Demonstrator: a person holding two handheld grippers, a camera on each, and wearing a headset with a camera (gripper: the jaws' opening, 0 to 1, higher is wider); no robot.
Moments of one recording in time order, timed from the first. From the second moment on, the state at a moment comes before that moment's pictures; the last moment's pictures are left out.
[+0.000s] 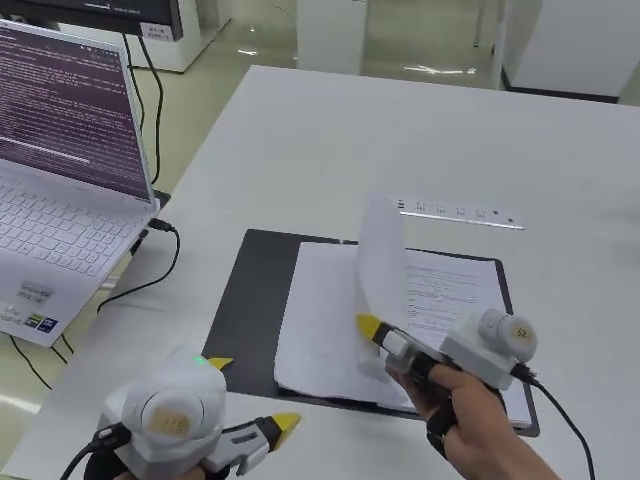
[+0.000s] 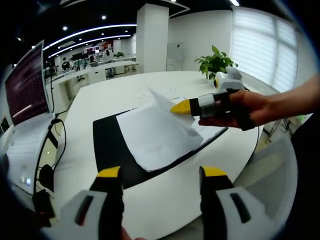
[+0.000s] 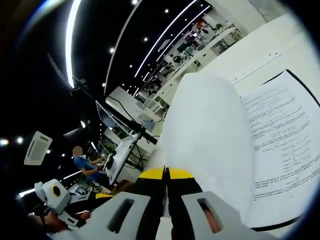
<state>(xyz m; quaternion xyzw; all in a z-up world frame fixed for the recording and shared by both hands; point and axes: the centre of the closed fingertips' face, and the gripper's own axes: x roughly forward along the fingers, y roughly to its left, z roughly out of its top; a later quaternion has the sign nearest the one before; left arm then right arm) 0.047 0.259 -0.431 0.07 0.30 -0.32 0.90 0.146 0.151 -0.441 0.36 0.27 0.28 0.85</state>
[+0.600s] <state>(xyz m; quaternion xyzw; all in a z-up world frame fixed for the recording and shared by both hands) 0.052 0.277 -0.434 0.07 0.31 -0.32 0.89 0.152 0.200 -0.460 0.36 0.29 0.30 0.83</state>
